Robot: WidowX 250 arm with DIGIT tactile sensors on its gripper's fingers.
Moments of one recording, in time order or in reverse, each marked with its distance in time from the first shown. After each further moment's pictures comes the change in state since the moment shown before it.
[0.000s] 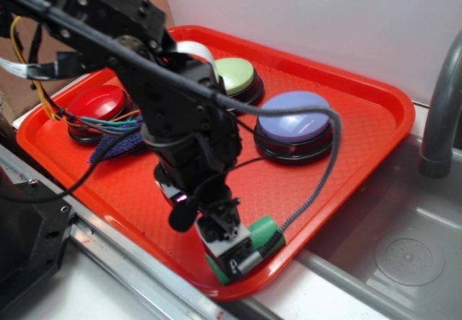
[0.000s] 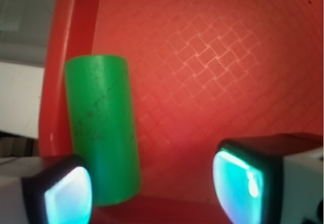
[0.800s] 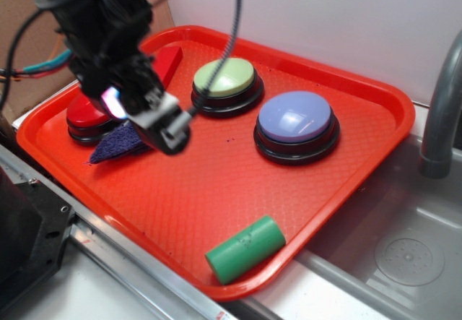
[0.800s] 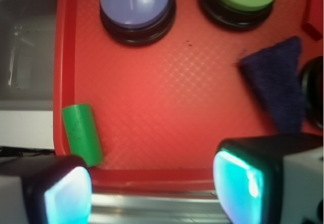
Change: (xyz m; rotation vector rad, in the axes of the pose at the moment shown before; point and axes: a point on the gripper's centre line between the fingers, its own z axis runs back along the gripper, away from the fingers) arm -0.003 0.043 0.077 -0.028 -0.088 0.149
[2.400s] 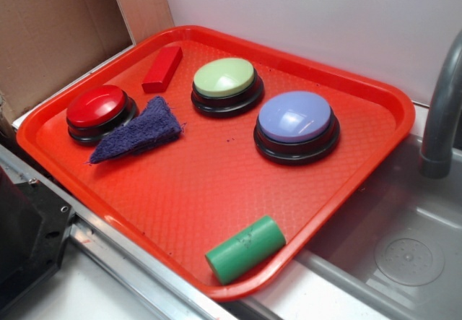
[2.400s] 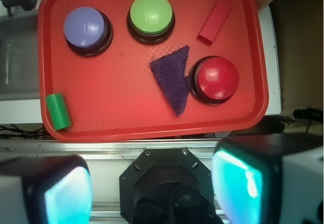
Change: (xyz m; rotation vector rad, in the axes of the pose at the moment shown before) arm -0.015 0.078 0.146 0.082 0.036 0.044
